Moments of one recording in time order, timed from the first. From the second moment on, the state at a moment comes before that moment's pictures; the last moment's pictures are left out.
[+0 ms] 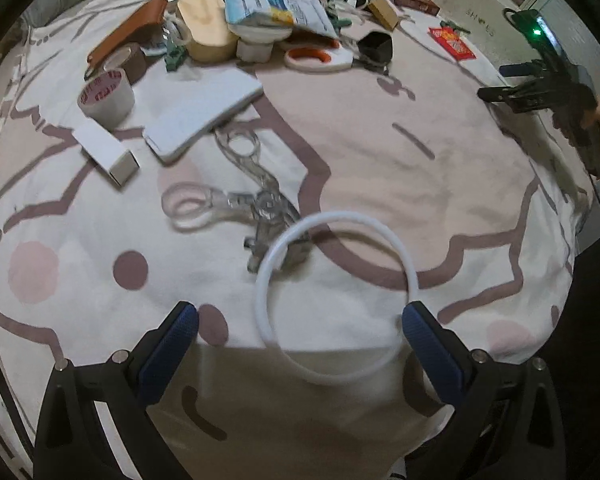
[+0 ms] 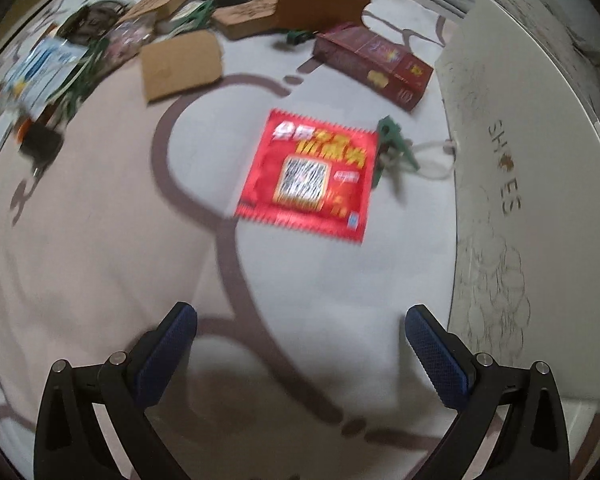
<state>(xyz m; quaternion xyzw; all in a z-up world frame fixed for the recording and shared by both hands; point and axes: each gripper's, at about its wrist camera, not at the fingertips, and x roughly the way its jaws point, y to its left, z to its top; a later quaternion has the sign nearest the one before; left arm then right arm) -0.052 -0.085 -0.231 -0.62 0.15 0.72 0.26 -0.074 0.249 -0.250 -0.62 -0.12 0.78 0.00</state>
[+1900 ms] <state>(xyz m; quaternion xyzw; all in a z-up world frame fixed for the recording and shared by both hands) -0.040 0.024 -0.179 -0.58 0.07 0.75 0.31 -0.154 0.281 -0.214 -0.53 -0.05 0.85 0.01</state>
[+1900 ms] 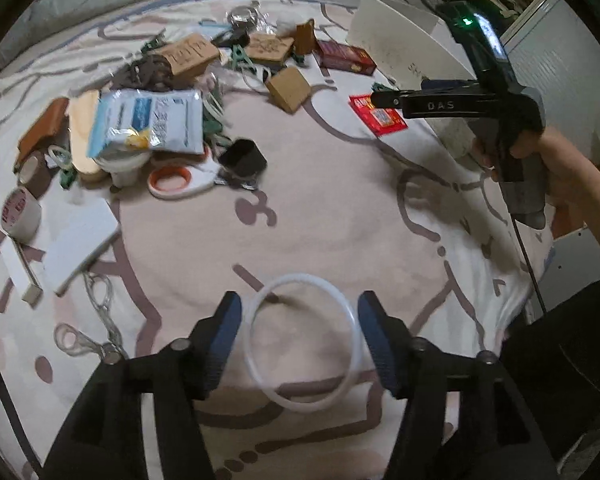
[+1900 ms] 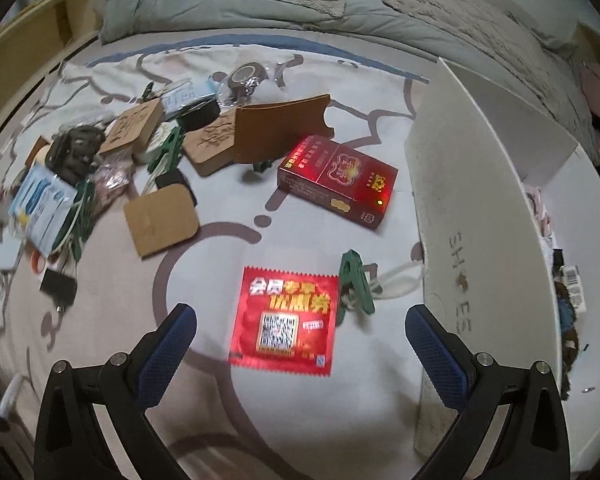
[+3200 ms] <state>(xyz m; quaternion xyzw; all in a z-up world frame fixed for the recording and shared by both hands) -0.014 0.033 -0.224 -0.56 0.12 0.77 0.28 -0.154 0.284 -0.264 -0.55 -0.03 0.84 0.01</state>
